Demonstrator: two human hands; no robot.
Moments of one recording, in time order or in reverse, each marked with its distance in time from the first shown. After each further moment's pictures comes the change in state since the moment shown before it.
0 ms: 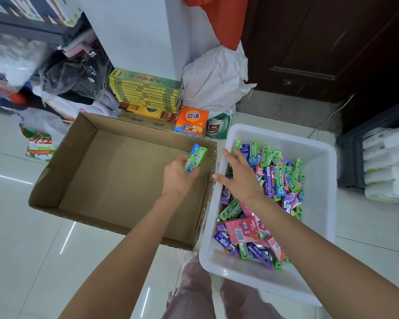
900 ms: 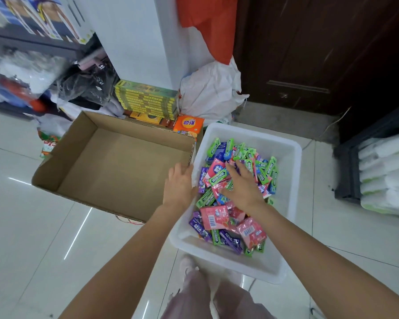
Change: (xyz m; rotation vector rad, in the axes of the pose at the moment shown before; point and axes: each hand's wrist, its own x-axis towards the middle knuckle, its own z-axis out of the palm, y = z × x) left_hand -0.087 0.035 0.036 0.541 -0.083 0.227; right_hand -0.066 0.055 -0.043 -0.233 -0.080 -0.002
